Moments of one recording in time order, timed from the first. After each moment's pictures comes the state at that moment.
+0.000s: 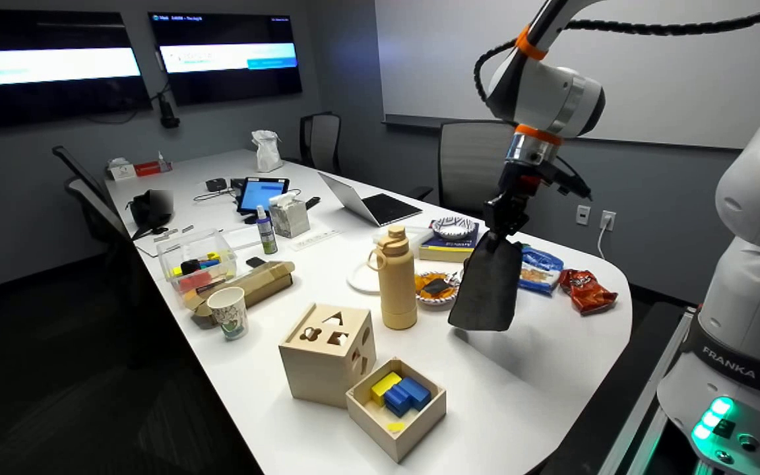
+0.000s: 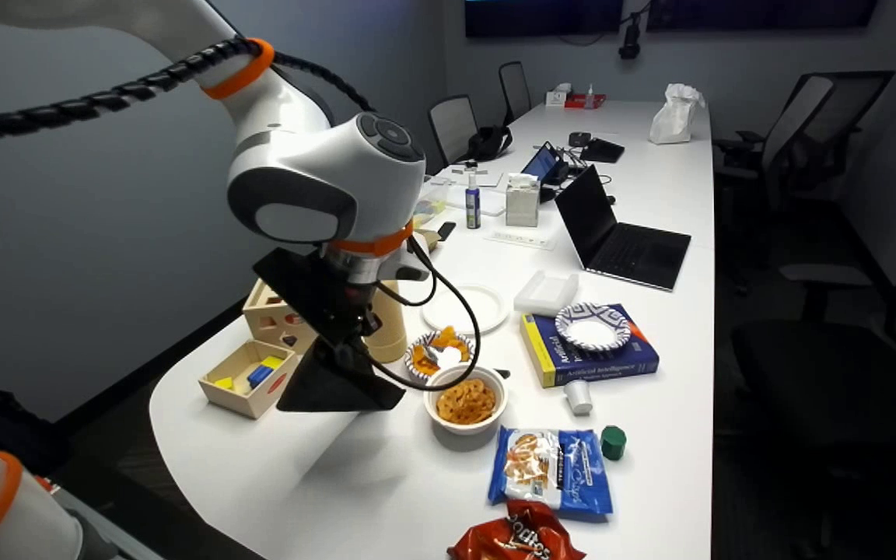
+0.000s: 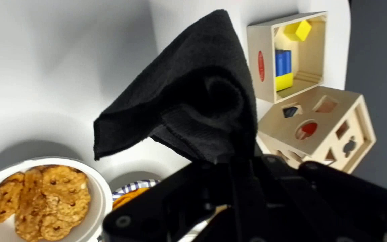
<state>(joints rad) -0.21 -0.17 -0.10 -2.71 0.69 2.34 -0.72</state>
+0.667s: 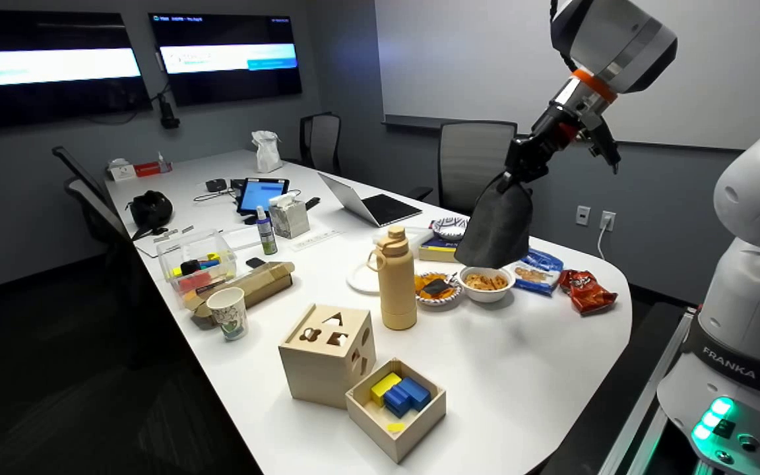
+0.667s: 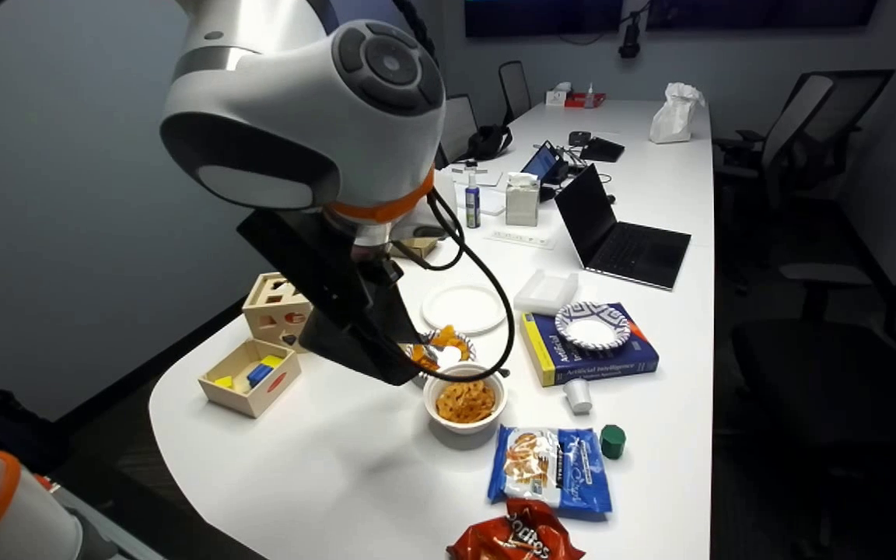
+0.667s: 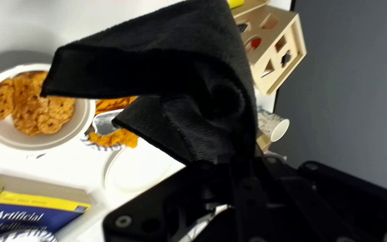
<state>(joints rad) -0.23 -0.47 -0.31 -2.74 0.76 2.25 -0.84</state>
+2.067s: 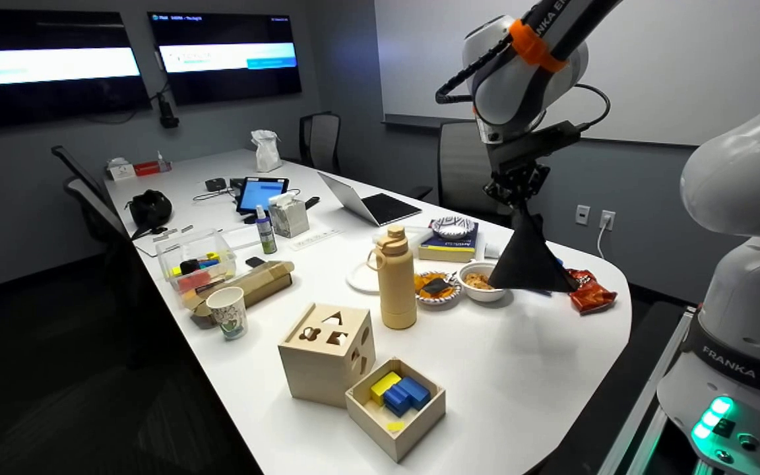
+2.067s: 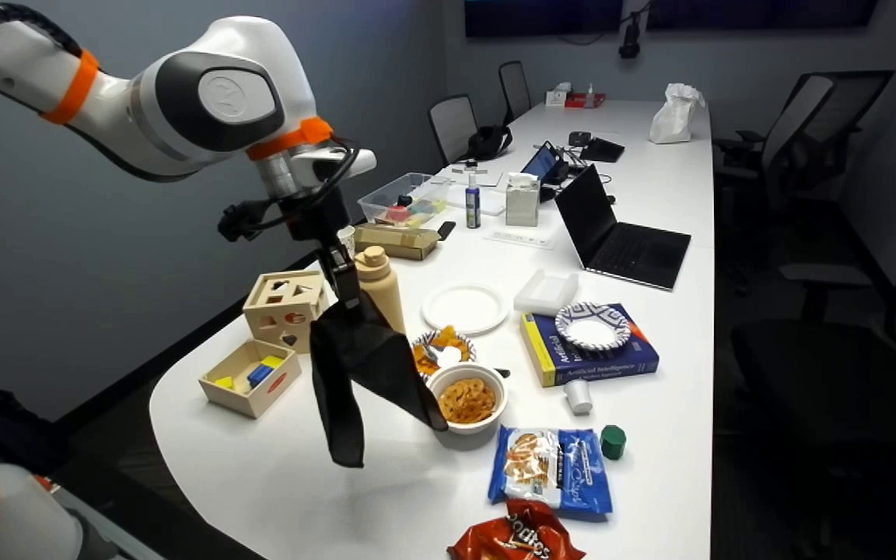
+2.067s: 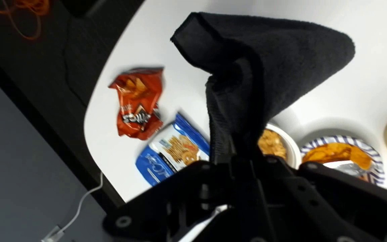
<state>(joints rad) -0.65 -0.44 0.57 -2.71 -0.12 2.27 0.56</state>
